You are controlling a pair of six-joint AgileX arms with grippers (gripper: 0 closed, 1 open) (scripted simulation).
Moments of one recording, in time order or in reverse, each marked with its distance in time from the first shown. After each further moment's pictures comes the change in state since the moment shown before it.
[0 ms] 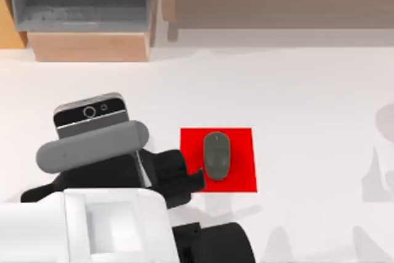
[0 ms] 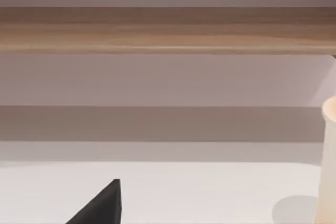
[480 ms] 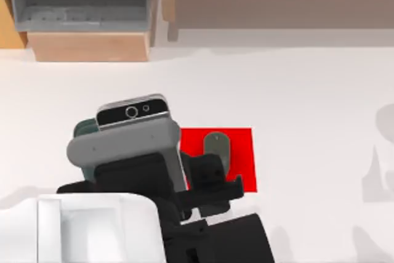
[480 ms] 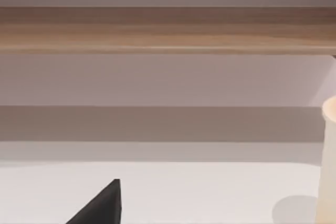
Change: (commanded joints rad) left arm -0.046 -0.042 0.038 0.201 0.084 0.198; right arm 0.000 0.000 0.000 0.000 0.000 0.000
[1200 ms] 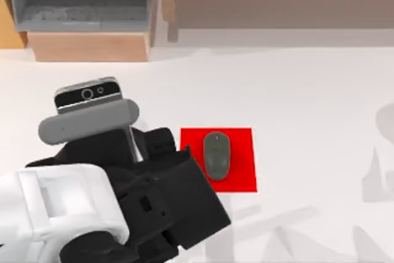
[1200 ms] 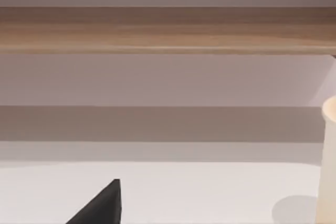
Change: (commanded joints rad) left arm 0.242 -0.037 -0.202 0.281 -0.067 0.245; right arm 0.000 0.000 0.000 0.000 0.000 0.000
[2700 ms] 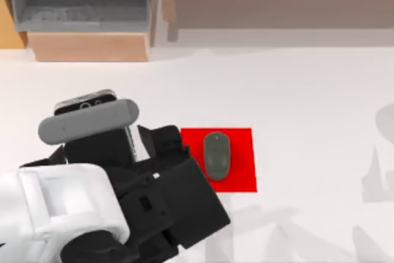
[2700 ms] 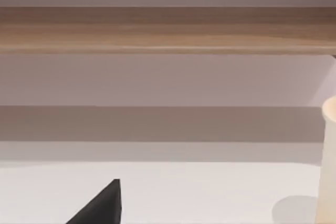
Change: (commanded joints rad) left arm -0.001 0.000 0.000 0.000 0.000 0.000; right arm 0.000 0.000 0.000 0.000 0.000 0.000
